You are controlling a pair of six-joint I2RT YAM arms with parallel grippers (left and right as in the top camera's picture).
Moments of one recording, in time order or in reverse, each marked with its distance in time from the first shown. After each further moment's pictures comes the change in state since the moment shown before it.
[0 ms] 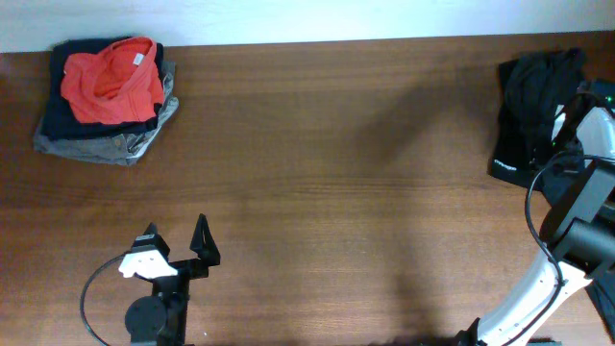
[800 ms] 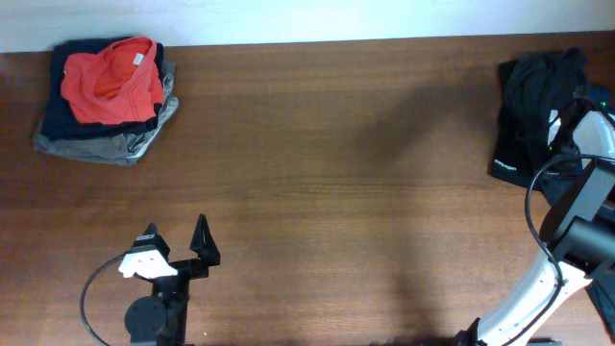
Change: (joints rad) left arm 0.000 0.000 0.000 0.000 0.000 0.000; right arm 0.000 0.000 -0.030 0.034 0.012 -0.042
